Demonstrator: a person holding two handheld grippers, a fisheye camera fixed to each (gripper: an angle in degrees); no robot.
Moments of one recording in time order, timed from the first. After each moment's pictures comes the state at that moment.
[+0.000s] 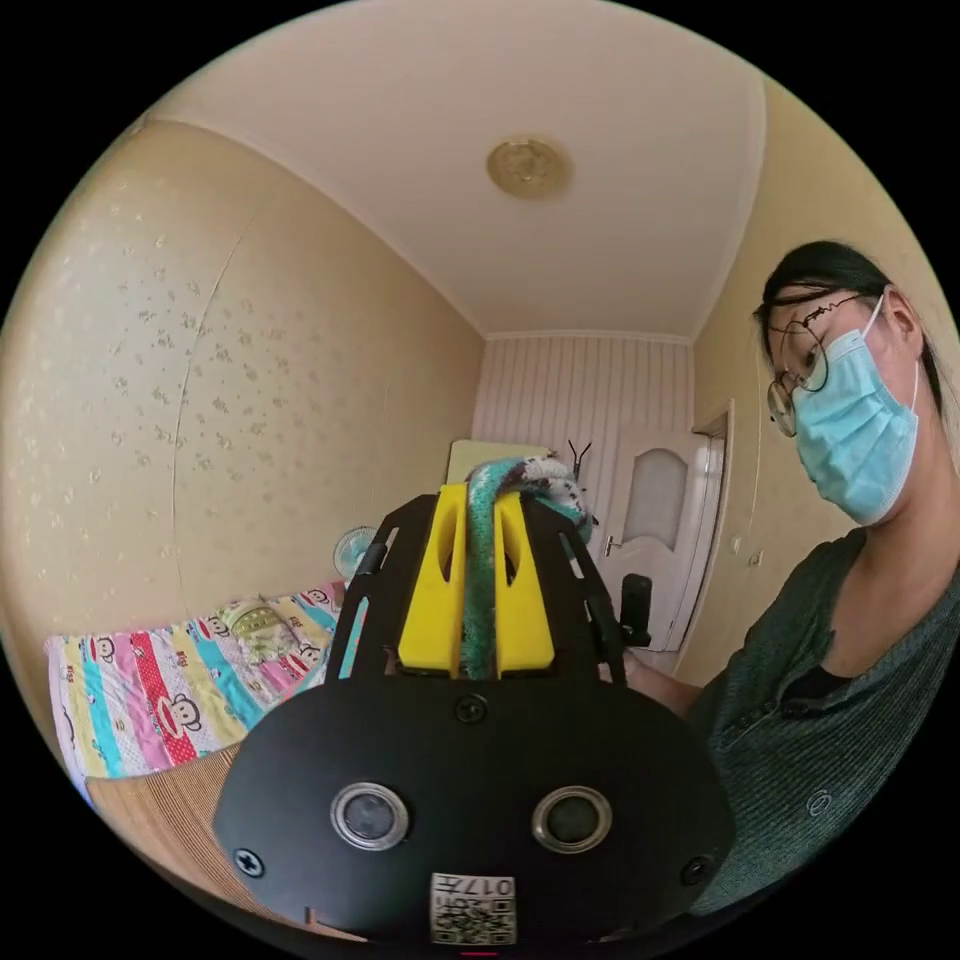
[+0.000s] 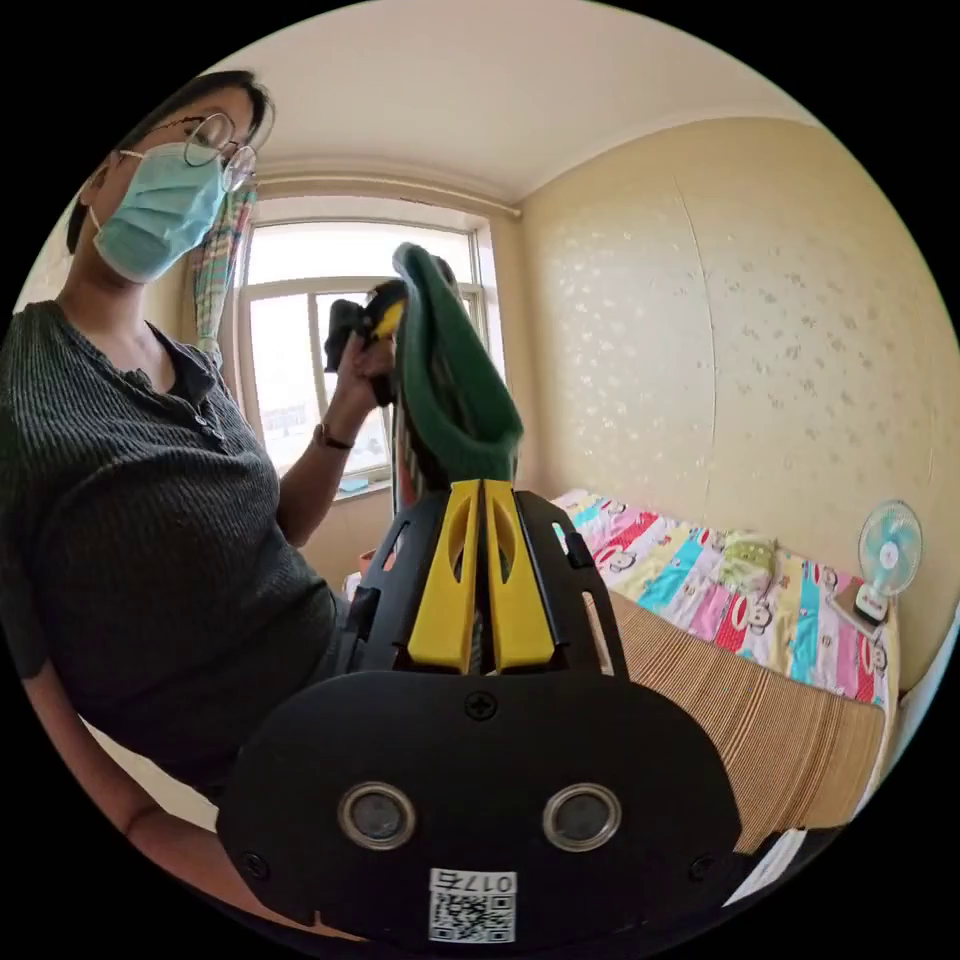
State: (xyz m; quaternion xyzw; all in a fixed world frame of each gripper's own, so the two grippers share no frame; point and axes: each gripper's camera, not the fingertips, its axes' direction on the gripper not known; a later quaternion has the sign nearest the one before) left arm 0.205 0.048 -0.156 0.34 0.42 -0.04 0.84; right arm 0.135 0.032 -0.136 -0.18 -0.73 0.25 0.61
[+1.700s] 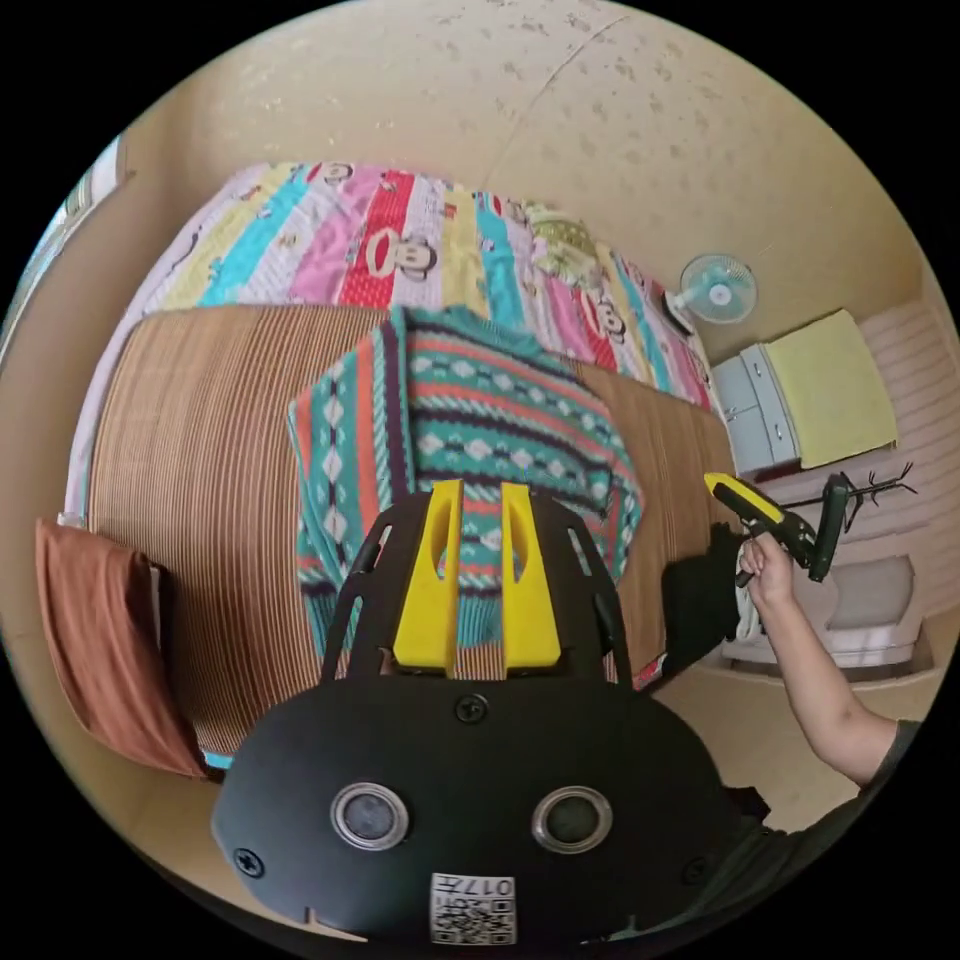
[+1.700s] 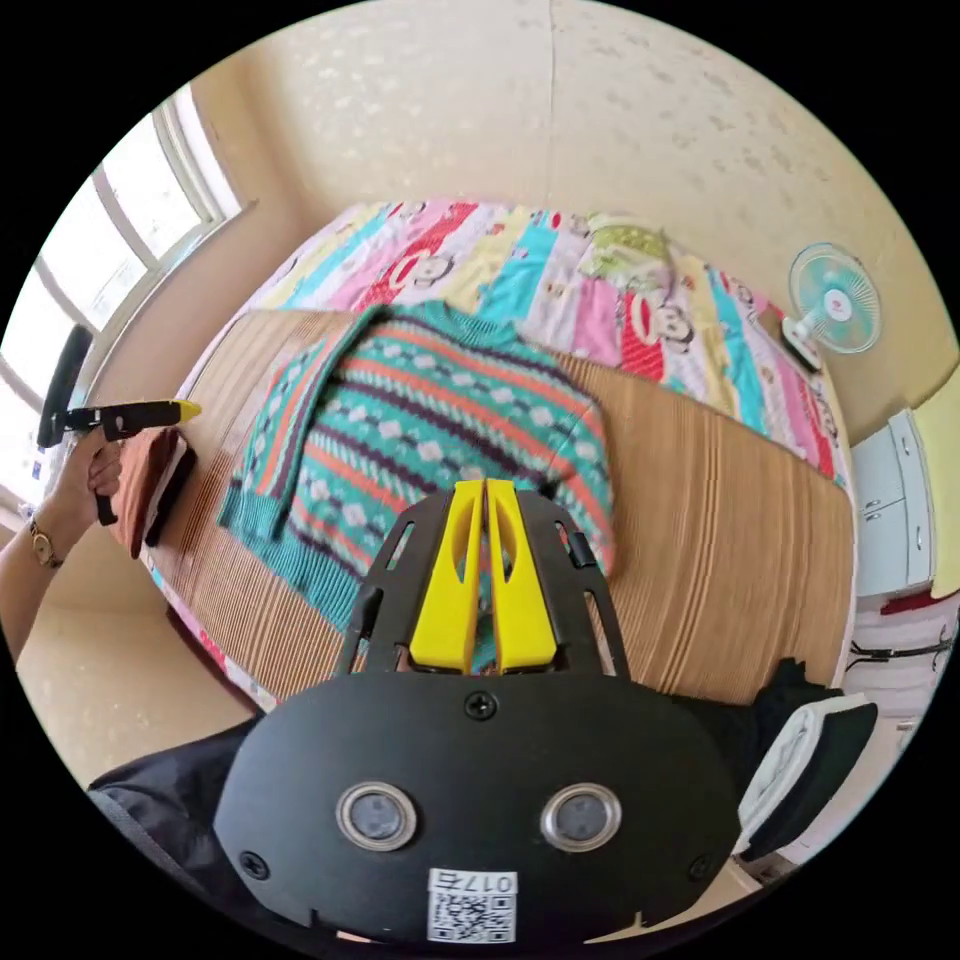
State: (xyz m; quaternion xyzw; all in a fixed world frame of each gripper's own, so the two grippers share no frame) left arm -0.060 -0.061 0.505 -0.35 0.23 -0.26 0.87; right arm -0.331 0.156 0.039 -0.60 -0.57 -0.01 0.57
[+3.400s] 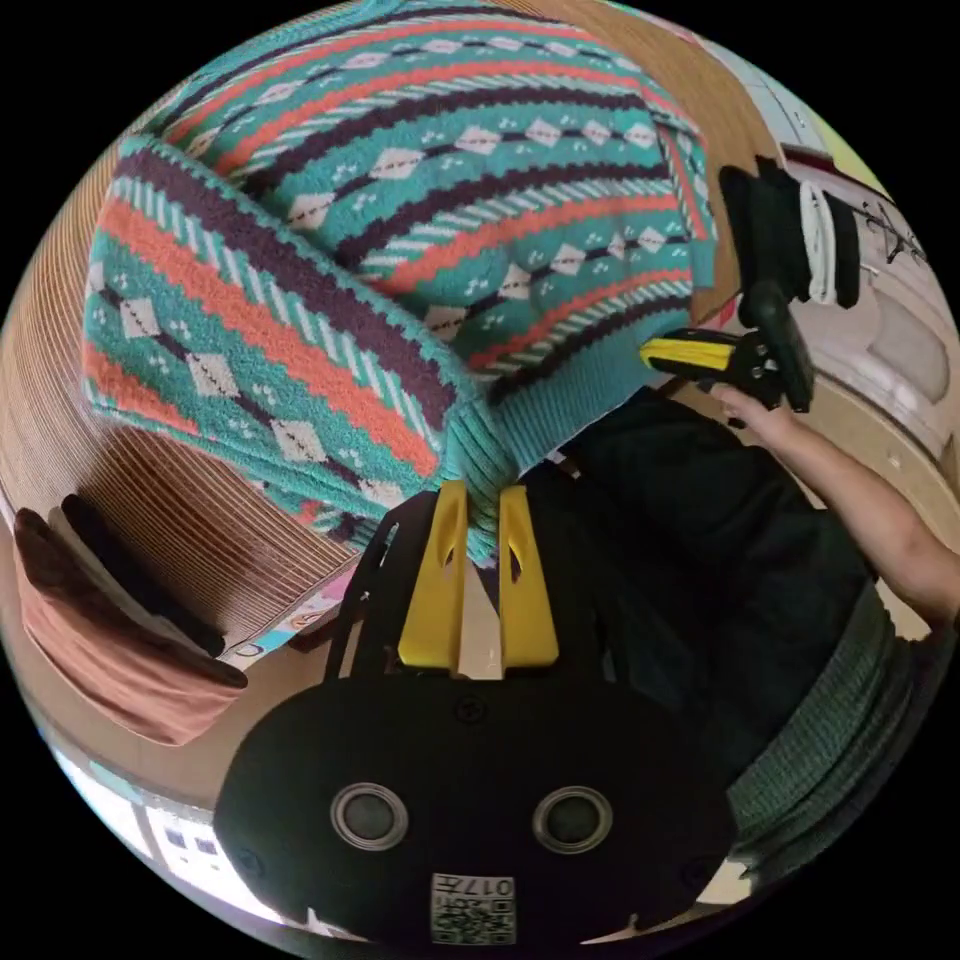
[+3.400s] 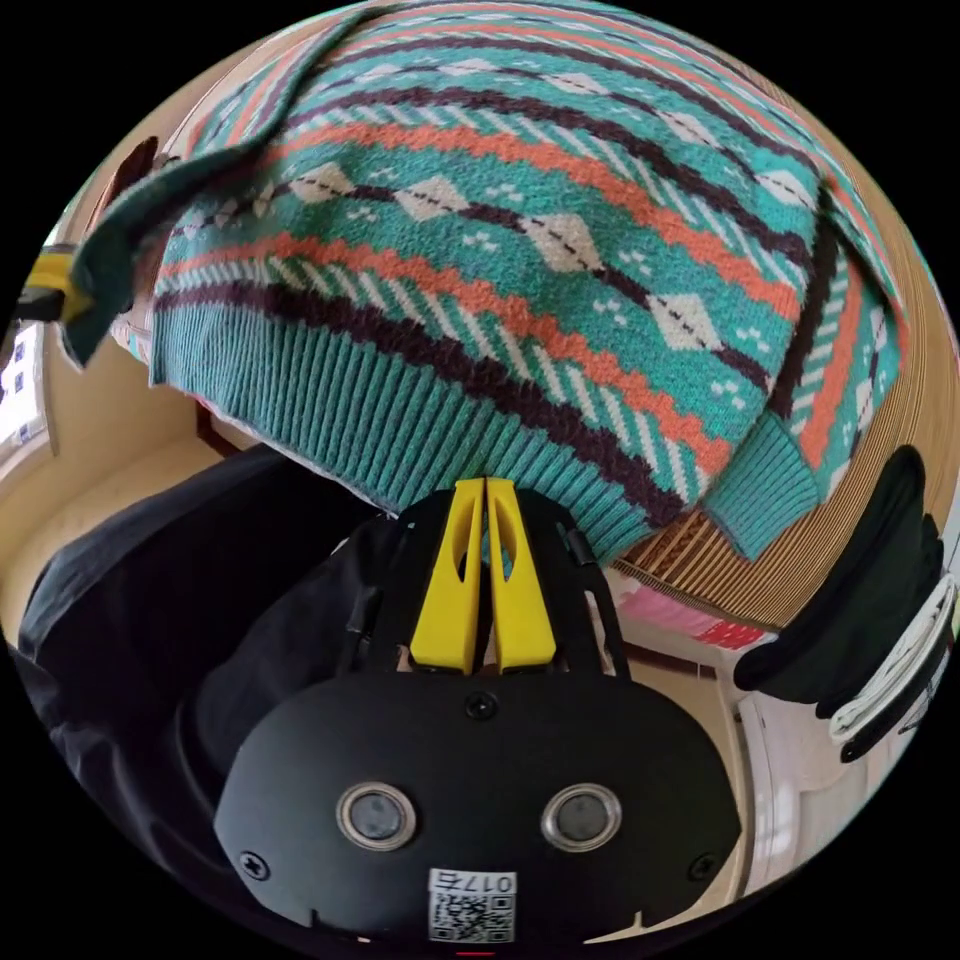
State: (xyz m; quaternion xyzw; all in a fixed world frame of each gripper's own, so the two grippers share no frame) left arm -0.231 -0.184 0.379 -0.53 0.42 -0.06 0.74; right arm -0.303 0.239 -0.141 -0.74 -0.57 -0.17 0.30
